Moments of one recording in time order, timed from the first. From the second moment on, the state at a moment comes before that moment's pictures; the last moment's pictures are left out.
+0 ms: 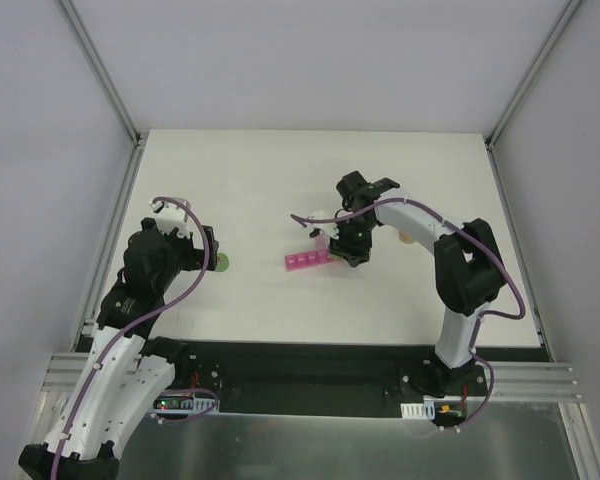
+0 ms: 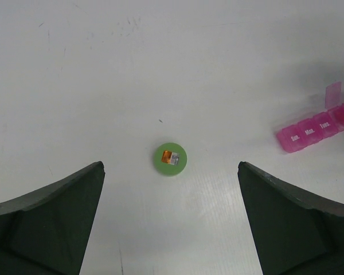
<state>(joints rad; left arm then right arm) -0.24 0.58 0.67 -0.49 -0.04 -0.08 0.57 1.86 1.40 -0.98 -0.30 -0.97</state>
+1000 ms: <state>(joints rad) -0.24 0.56 0.67 -0.49 -0.04 -0.07 0.62 1.98 1.52 -1.02 -0.14 -1.00</state>
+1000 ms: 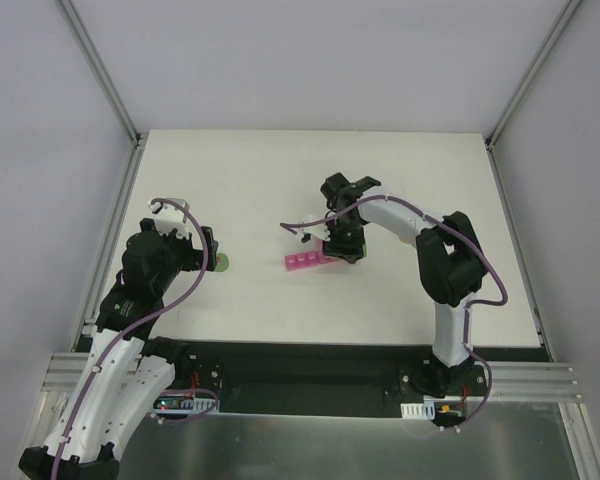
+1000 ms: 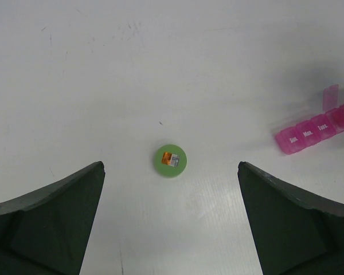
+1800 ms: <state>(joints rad) -0.24 0.55 0.66 -0.49 -0.04 -0.07 0.66 2.02 1.57 -1.07 -0.07 -0.99</state>
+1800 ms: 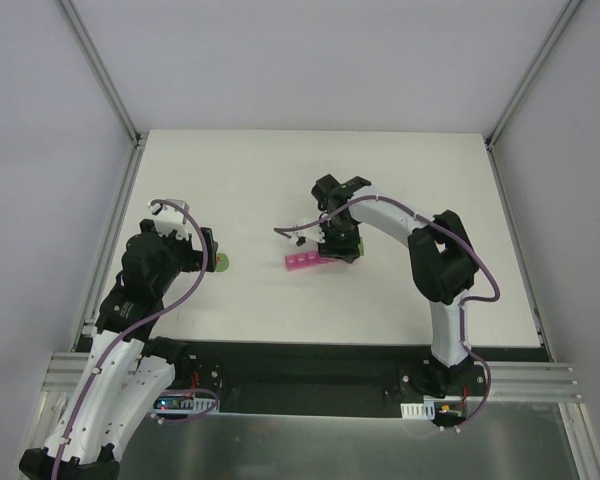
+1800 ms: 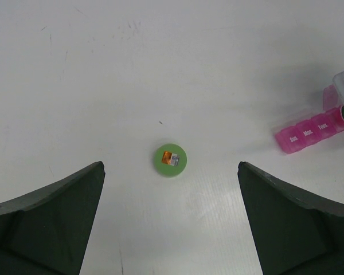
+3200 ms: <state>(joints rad) -0.24 0.55 0.66 -0.49 -0.04 -0.07 0.70 2.04 1.60 -1.08 0.04 -0.98</state>
